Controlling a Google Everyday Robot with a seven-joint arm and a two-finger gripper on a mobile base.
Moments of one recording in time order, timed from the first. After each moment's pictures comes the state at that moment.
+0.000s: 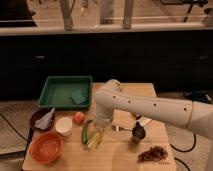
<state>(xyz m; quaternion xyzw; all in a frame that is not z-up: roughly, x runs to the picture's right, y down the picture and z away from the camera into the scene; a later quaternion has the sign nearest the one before) -0.027 0.213 0.713 -0.32 -0.28 -0.40 0.81</state>
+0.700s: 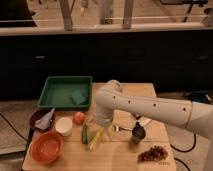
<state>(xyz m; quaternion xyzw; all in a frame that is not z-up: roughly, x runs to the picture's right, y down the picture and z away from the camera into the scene) -0.027 0.215 0.716 -0.32 -0.28 -0.40 0.81</state>
